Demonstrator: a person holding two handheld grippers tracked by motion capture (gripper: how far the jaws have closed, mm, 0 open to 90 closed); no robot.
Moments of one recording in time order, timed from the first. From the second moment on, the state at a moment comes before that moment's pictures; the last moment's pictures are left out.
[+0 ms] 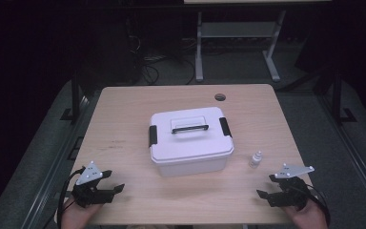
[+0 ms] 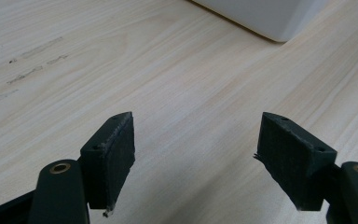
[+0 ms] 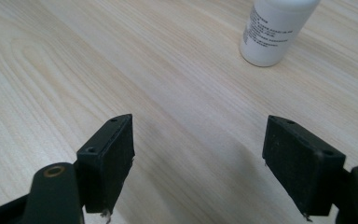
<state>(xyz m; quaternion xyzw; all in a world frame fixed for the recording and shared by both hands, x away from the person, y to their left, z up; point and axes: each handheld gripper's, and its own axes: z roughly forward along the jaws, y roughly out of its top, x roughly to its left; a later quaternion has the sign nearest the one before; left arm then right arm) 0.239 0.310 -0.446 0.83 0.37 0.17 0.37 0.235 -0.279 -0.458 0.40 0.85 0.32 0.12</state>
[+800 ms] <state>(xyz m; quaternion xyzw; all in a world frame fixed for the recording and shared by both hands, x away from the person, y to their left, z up) 0.234 0.299 -0.433 0.85 0.34 0.17 0.36 0.234 -0.270 -0.456 0.38 0.86 0.31 0.13</state>
